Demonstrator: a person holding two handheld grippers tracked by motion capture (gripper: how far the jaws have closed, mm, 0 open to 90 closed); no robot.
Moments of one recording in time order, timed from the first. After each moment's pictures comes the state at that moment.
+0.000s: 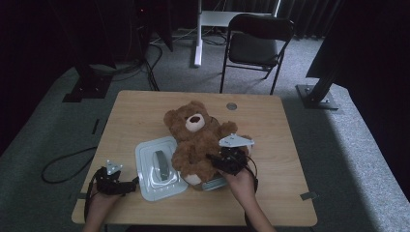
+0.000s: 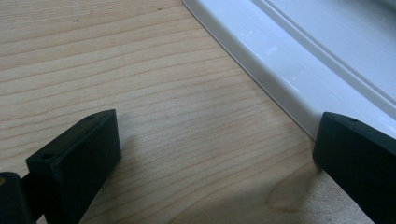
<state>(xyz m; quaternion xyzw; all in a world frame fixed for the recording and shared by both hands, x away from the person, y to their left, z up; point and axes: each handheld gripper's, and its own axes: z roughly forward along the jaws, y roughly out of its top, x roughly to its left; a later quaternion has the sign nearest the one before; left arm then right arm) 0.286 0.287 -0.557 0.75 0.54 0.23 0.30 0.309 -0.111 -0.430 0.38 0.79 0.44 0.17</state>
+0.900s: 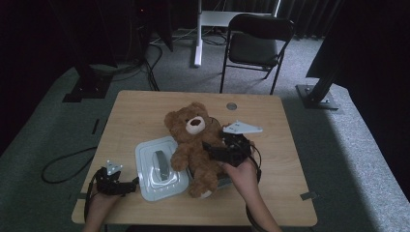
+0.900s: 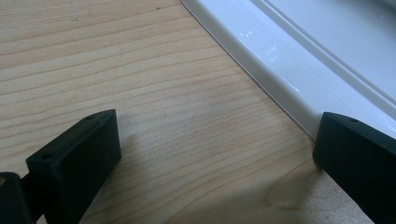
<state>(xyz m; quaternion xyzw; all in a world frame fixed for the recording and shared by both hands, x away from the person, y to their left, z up) 0.286 0.287 -0.557 0.75 0.54 0.23 0.30 0.311 -0.114 -0.374 0.39 0.76 0.48 0.17</state>
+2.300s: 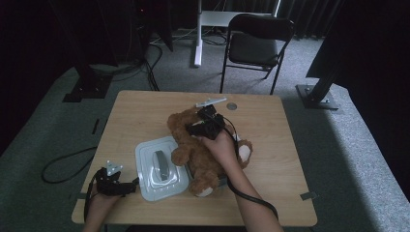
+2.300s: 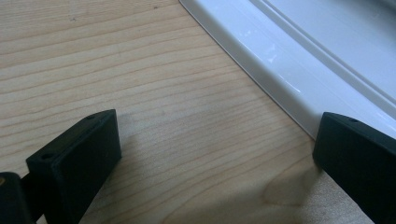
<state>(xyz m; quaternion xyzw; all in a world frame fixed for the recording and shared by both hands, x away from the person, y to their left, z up) 0.284 0.287 -0.557 0.75 0.54 0.23 0.30 0.403 -0.052 -0.380 0.41 0.81 0.39 0.14</state>
